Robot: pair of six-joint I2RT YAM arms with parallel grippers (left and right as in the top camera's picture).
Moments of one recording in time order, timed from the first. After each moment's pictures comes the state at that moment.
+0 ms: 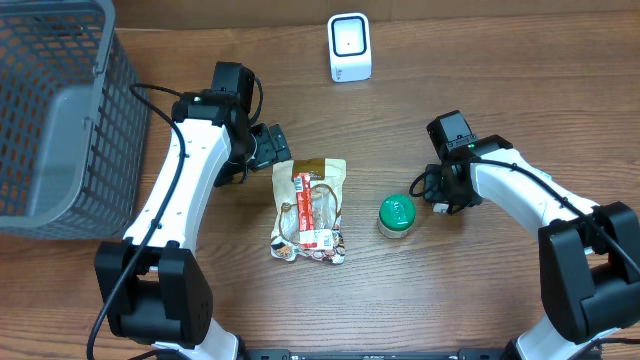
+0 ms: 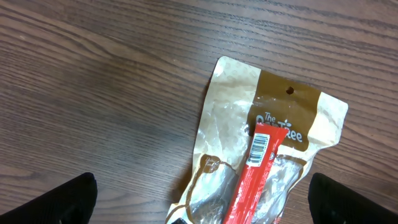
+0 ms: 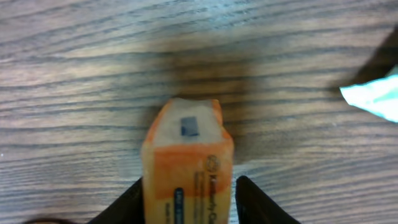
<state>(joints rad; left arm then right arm) -0.12 1.75 1.47 -1.12 0.02 -0.50 0.33 1.81 1.11 -0.73 0.06 0.46</state>
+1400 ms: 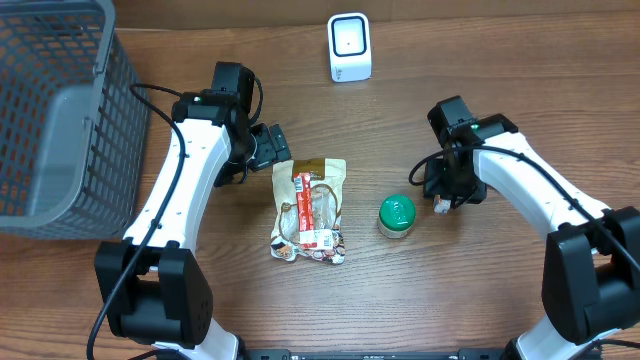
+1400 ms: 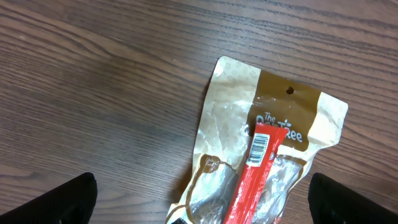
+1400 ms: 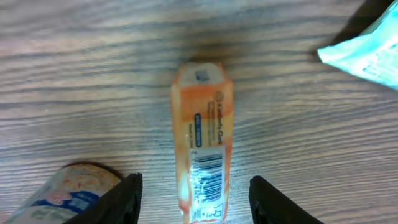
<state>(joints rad) -0.12 1.75 1.47 -1.12 0.02 -0.49 0.33 1.80 1.26 -0.98 0.01 0.46</state>
